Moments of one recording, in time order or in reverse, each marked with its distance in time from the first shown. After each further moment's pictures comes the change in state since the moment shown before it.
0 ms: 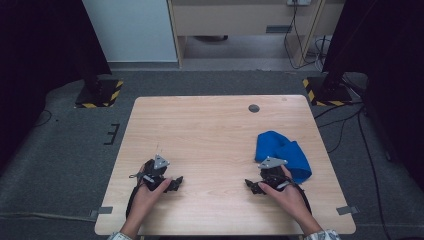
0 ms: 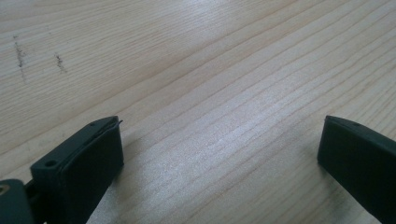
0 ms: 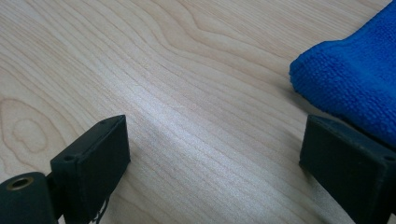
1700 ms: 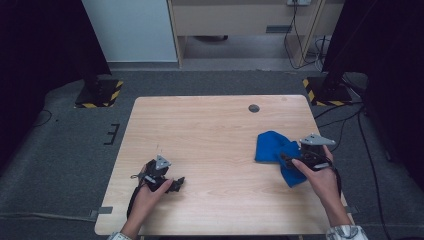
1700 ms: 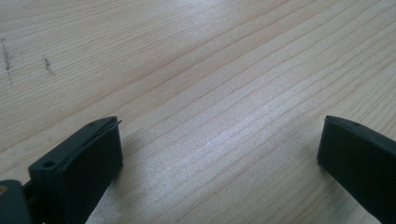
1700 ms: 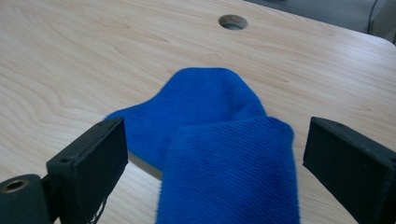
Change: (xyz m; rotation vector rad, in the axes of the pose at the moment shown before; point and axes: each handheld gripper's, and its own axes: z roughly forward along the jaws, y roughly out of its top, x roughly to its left) left arm -0.005 0.001 0.001 -0.002 -0.008 0.002; right arm -0.093 0.021 -0.084 -0.147 -0.220 0.121
